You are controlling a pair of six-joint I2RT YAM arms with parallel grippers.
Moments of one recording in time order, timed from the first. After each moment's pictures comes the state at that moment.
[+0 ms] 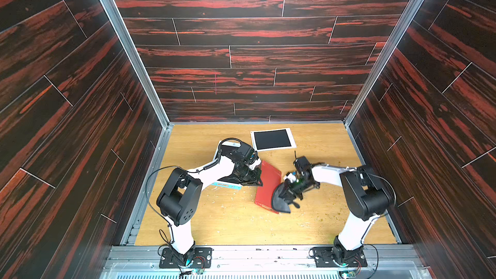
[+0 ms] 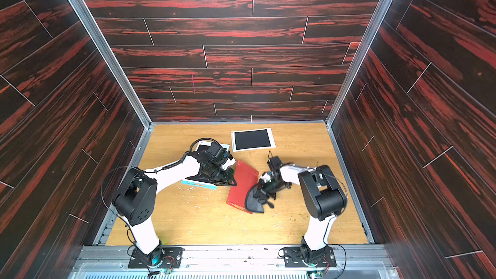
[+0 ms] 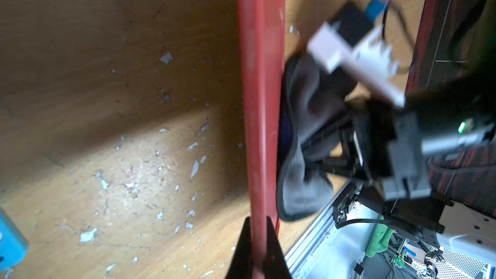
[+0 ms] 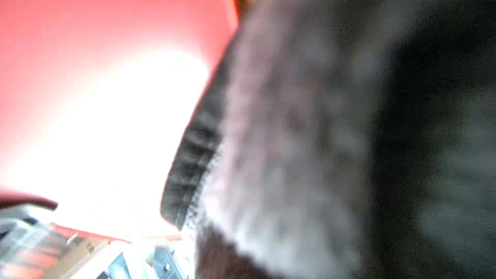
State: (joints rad) left arm -0.59 1.83 1.27 -0.63 0.60 -0.48; right arm 0.37 1.85 1.01 -0.63 -0.74 0.58
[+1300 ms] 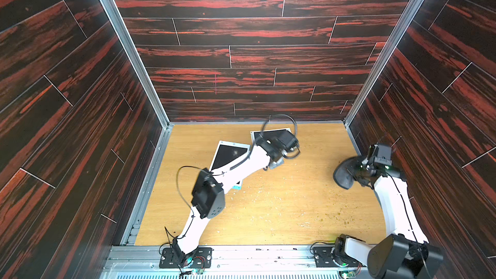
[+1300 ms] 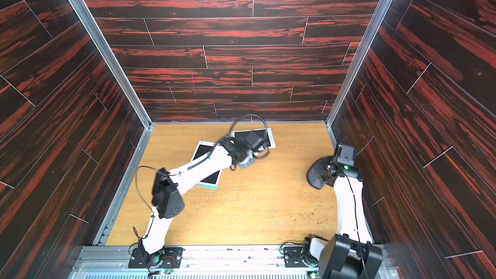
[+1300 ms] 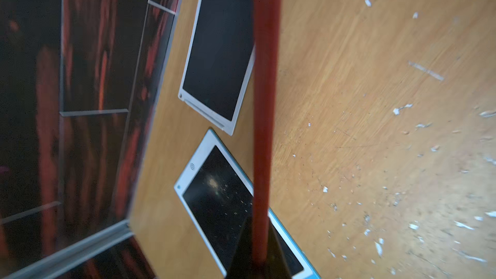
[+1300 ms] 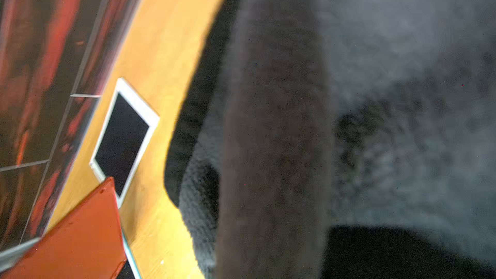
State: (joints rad) left arm -0.89 2.16 2.05 -1.00 -0.49 0.38; right arm -0.27 1.16 0.99 -0.82 -0.13 0.65
